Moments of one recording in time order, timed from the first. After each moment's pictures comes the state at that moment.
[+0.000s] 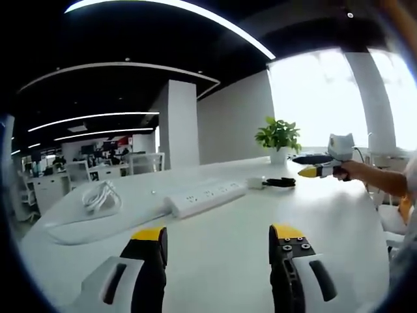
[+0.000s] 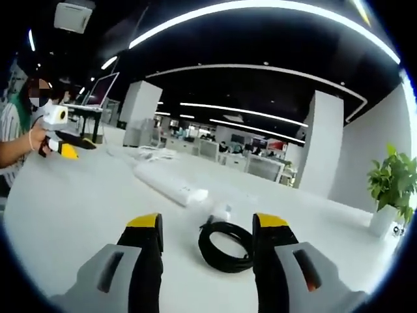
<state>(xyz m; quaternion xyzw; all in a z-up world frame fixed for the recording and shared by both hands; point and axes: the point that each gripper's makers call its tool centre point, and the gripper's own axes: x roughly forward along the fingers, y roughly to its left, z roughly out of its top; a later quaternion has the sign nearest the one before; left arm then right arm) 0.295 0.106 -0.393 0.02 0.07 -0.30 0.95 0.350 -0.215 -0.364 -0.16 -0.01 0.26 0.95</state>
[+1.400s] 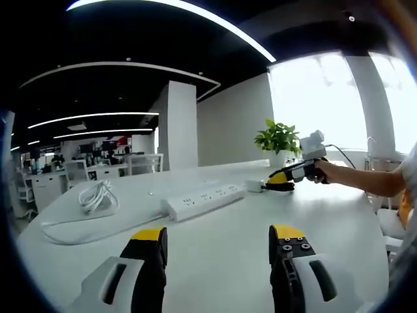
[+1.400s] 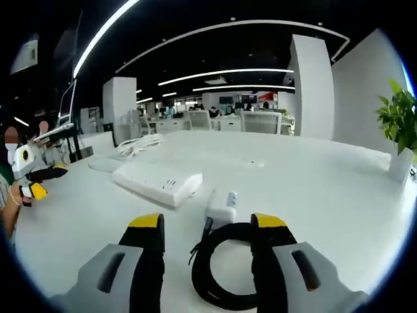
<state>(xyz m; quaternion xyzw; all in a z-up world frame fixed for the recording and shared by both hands) 0.298 0.102 -0.390 0.00 0.07 -0.30 0.95 0.424 -0.193 -0.392 -0.03 0.14 0.24 0.96</state>
